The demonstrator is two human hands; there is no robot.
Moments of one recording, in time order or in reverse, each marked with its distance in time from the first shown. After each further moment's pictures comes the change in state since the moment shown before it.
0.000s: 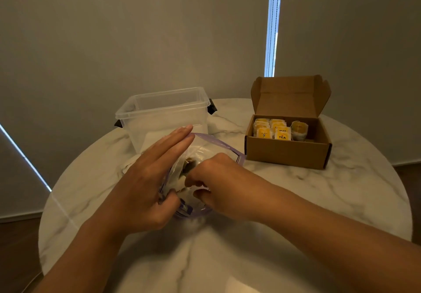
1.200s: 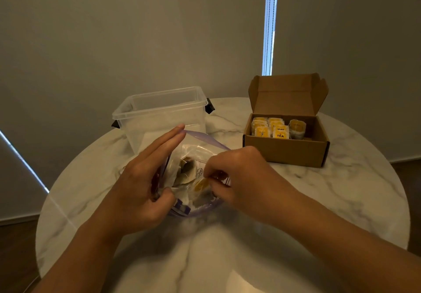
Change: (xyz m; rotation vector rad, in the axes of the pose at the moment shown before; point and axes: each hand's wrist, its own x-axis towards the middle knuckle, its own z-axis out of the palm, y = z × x) left_hand -0.002 0.001 -0.001 -0.130 0.063 -0.063; right_hand -0.027 0.003 -0.017 0.044 0.235 0.072
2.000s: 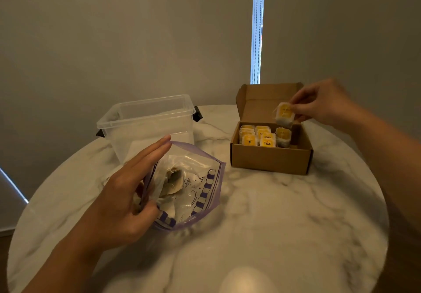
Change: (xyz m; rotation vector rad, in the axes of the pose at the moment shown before) left_hand -0.001 -0.006 0.000 -0.036 -0.004 -0.013; right_hand 0.028 0.173 -0.127 0.166 0.341 0.542
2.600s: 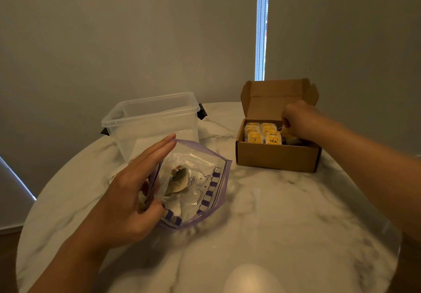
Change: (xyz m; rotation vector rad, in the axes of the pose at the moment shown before) left_hand -0.001 -0.001 0.000 -0.014 -0.015 -0.007; right_hand 0.024 0.015 0.056 -0.892 -0.211 -0.087
